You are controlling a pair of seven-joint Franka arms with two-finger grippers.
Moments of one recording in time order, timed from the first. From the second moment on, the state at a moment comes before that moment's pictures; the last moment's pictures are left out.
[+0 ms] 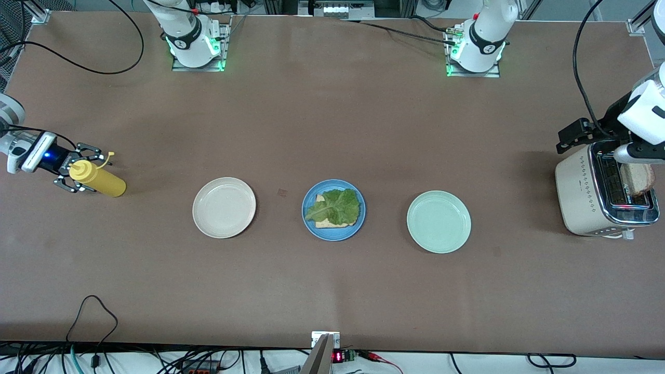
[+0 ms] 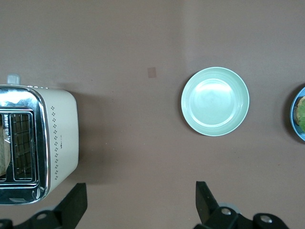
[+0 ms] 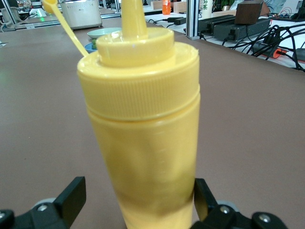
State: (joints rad) left arm 0.08 0.02 -0.08 -1.68 -0.02 1.72 0.00; right arm -0.76 0.72 0.03 -1.81 0.96 1.76 -2.49
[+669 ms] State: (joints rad) left arm 0.08 0.02 -0.08 -1.68 -0.02 1.73 0.00; right arm -0.72 0.73 0.04 -1.81 0.96 1.76 -2.50
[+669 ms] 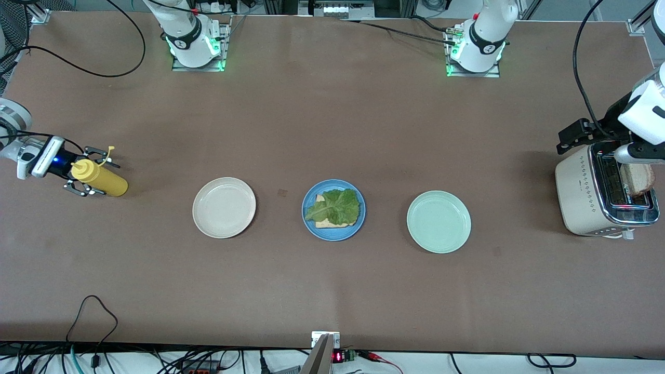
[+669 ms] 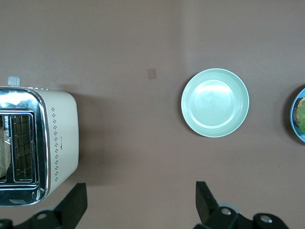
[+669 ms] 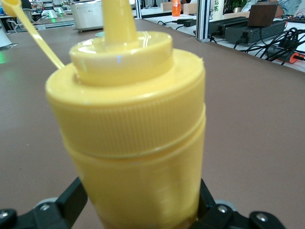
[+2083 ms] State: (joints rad) left arm 0.09 0.01 -0.09 -1.69 -0.02 1.70 0.00; right arm -0.51 0.45 0.05 -1.79 0.71 1.87 -2.13
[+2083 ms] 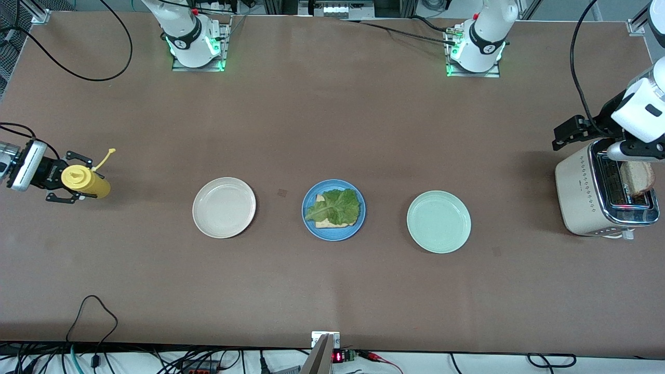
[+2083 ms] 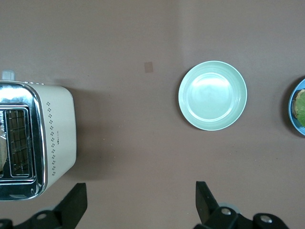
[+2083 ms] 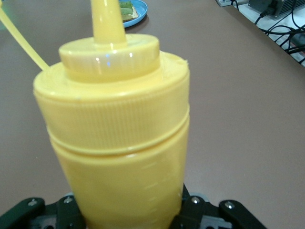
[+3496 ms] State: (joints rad) left arm 0.08 0.01 -0.10 -1.69 -0.02 1.68 -0.08; right arm 0.24 0.23 0.10 -1.84 -0.04 2.05 -1.11
